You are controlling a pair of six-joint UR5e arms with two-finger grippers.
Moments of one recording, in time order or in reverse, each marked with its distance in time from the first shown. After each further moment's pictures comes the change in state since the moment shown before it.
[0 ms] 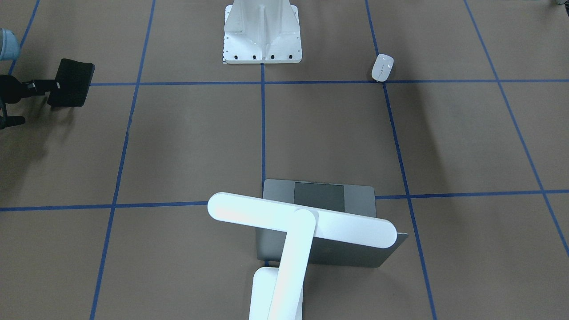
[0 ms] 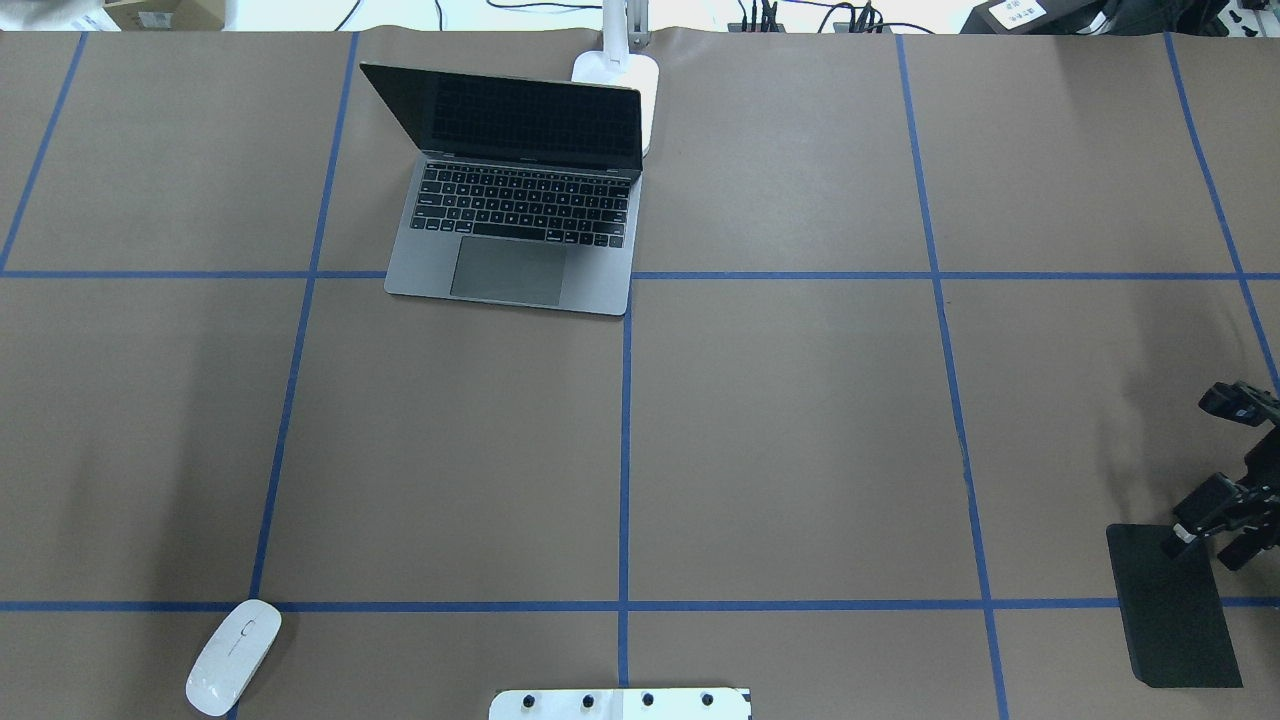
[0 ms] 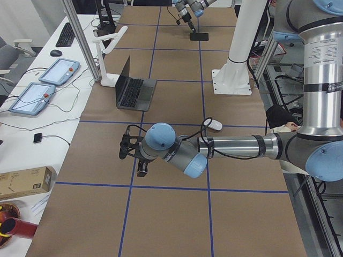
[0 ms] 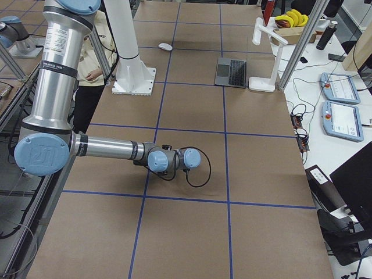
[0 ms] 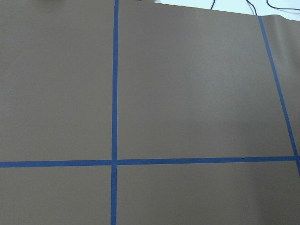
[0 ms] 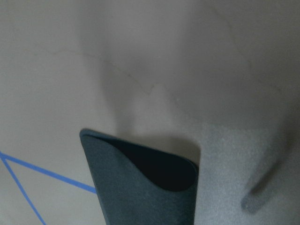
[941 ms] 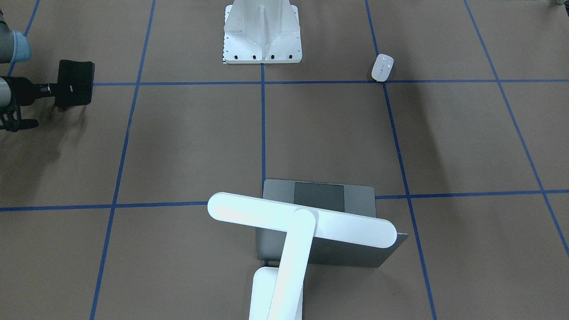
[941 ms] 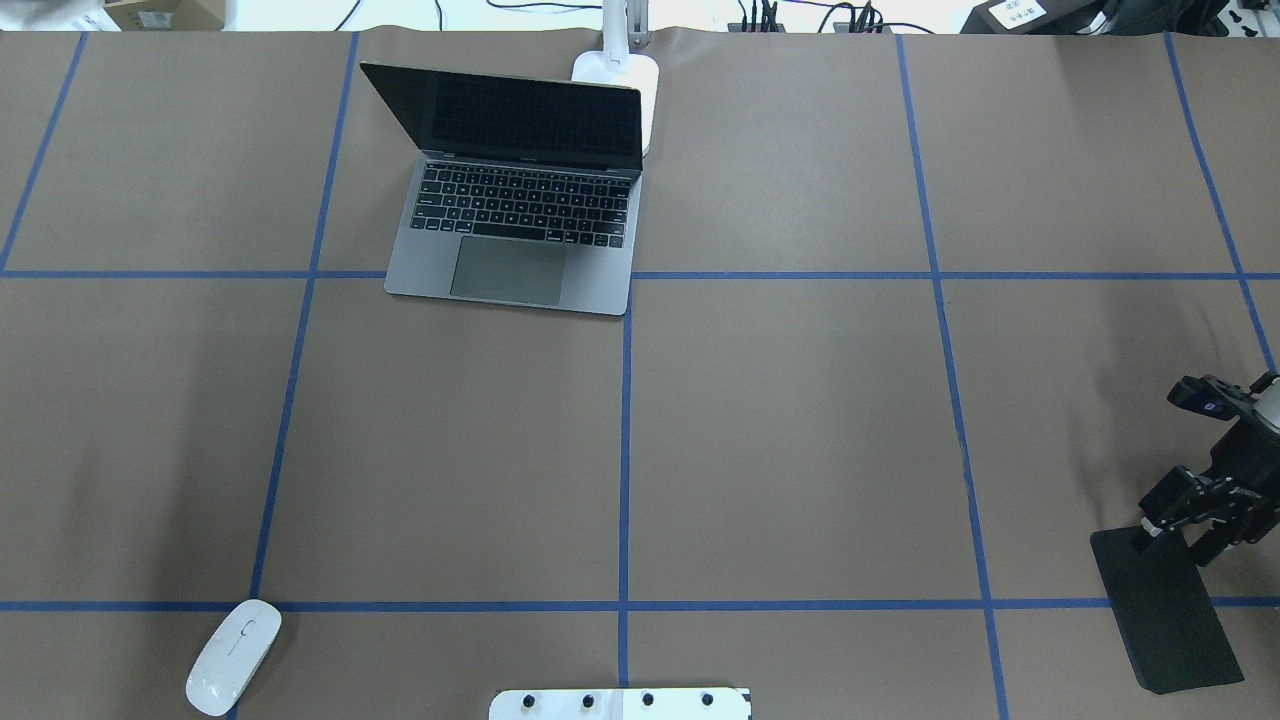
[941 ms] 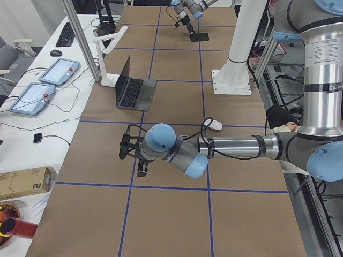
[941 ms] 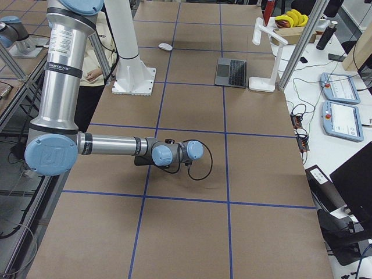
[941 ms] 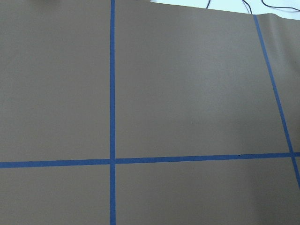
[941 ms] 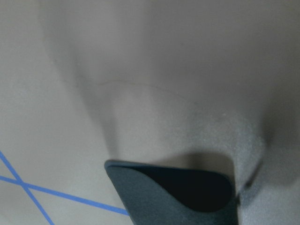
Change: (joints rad) left arm -0.017 -0.001 0.000 0.017 -0.026 0.032; right arm -0.031 0.030 0.014 0.017 -0.010 0.104
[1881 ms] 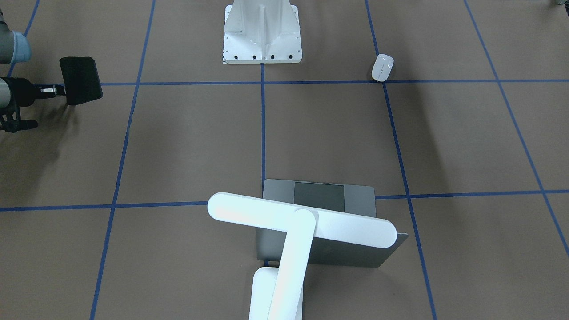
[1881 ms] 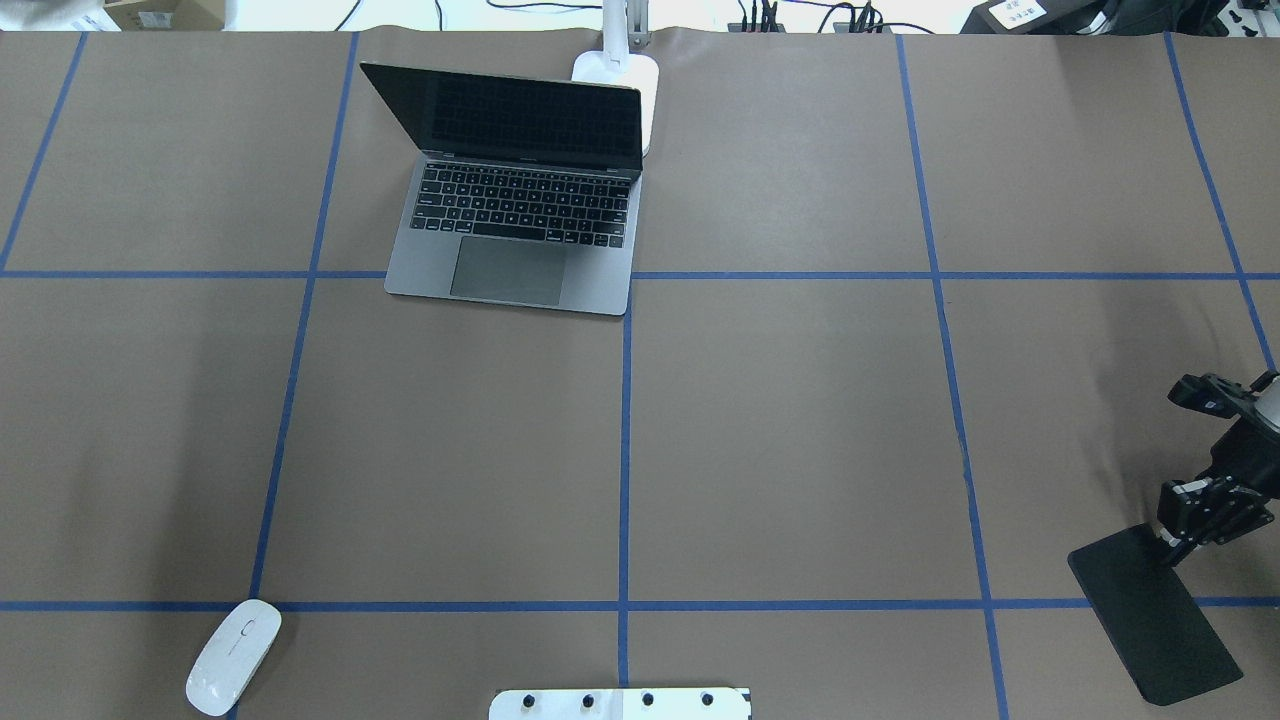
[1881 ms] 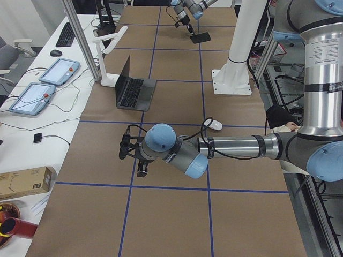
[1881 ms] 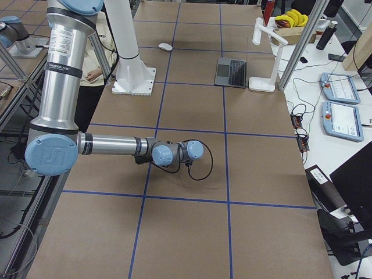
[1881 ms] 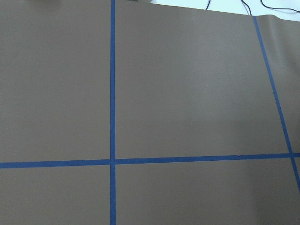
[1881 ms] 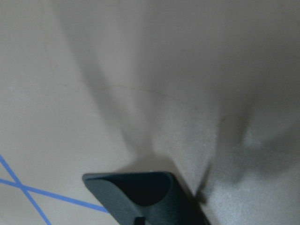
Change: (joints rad) left arm -0.002 0.000 0.000 0.000 0.000 0.000; right arm 0.002 0.001 0.002 0.000 -0.021 0.000
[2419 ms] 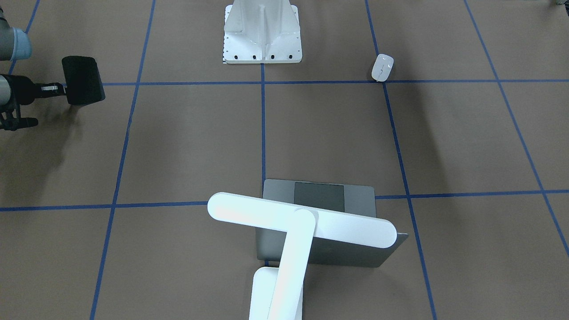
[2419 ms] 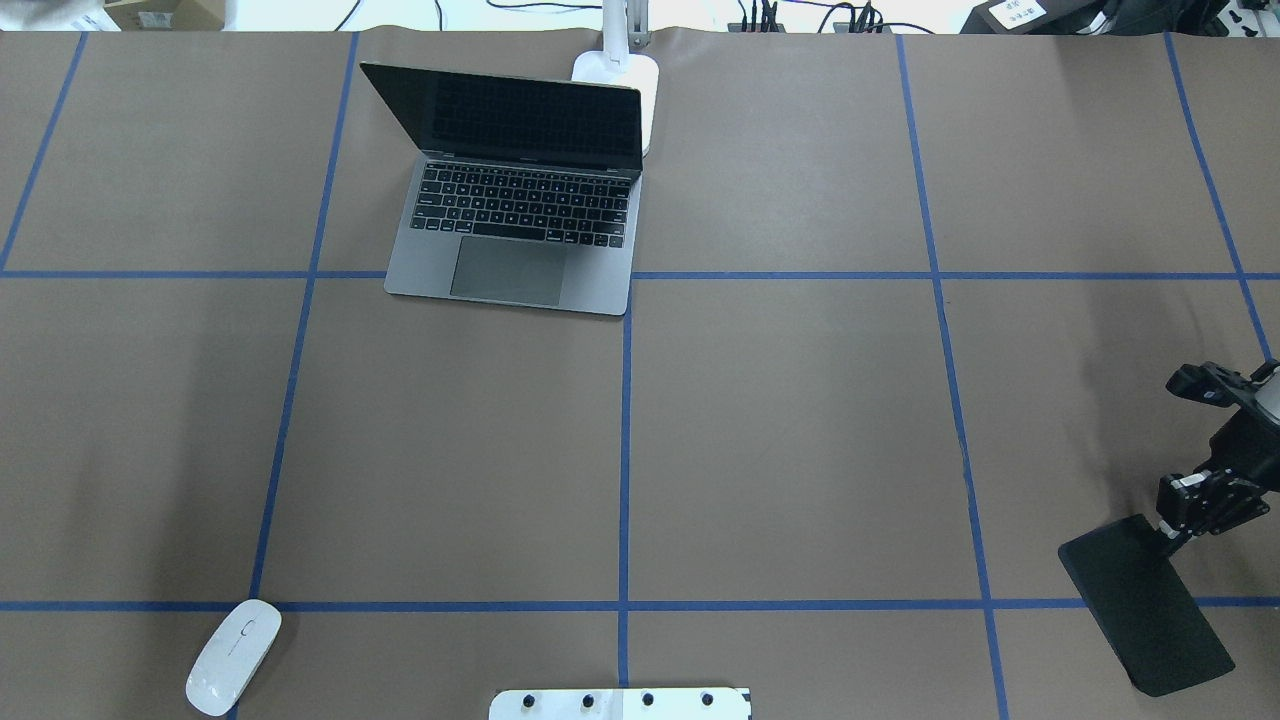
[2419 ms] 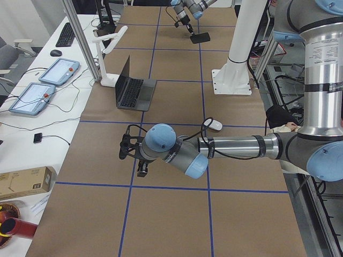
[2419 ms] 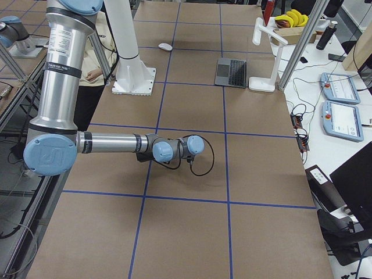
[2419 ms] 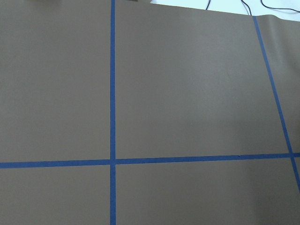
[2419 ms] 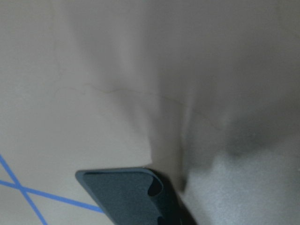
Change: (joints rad) left arm 0.000 0.000 0.000 0.001 -0.017 0.000; right arm 0.028 -0.005 0.073 -0.004 -0.018 0.002
